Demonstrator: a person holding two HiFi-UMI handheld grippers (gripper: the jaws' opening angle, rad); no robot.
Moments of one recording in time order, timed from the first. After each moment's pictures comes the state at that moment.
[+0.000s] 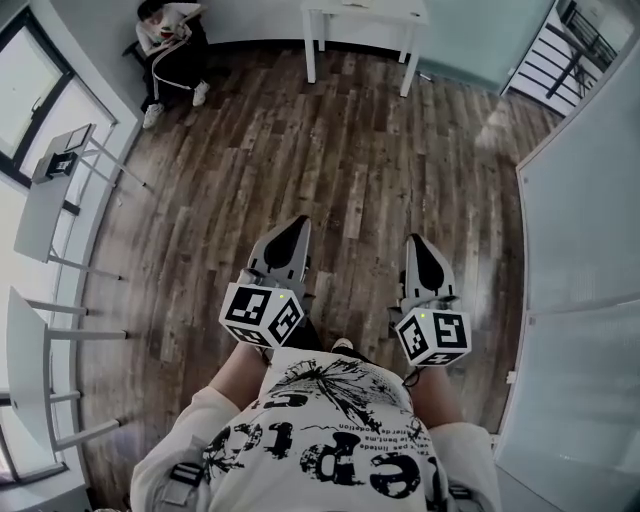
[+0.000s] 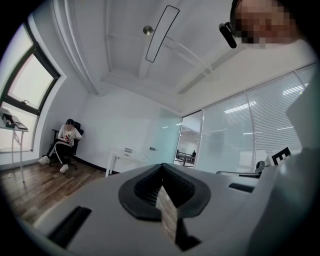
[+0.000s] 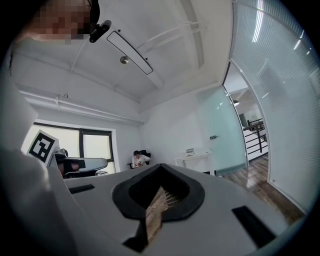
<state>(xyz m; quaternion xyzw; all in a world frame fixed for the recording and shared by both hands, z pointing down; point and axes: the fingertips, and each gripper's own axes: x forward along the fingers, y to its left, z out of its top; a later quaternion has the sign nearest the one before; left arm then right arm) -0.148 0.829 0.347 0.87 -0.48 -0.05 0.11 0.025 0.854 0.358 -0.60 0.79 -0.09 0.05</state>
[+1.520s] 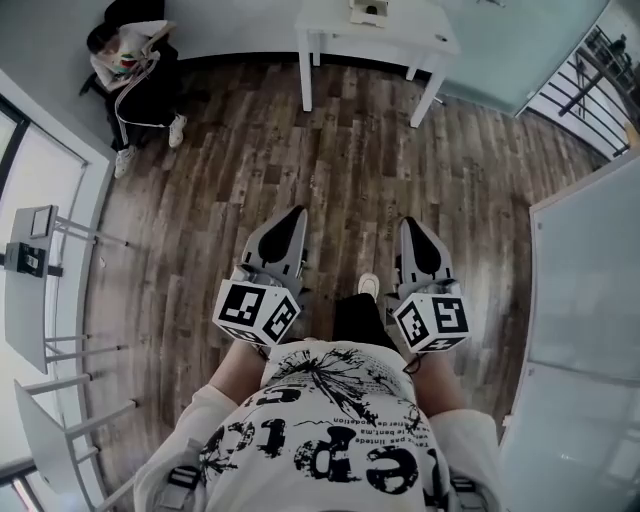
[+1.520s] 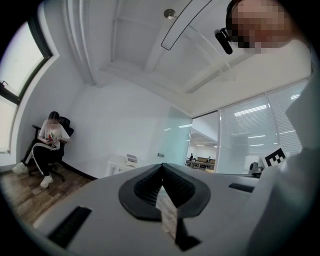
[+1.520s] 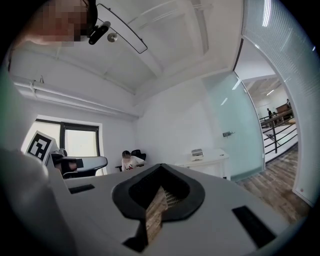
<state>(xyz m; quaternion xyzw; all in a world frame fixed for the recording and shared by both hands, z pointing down) -0.218 0.329 0.347 0.88 -0.46 -0.07 0.11 -0.055 0.346 0.362 -0.60 0.80 -0.09 0.04</state>
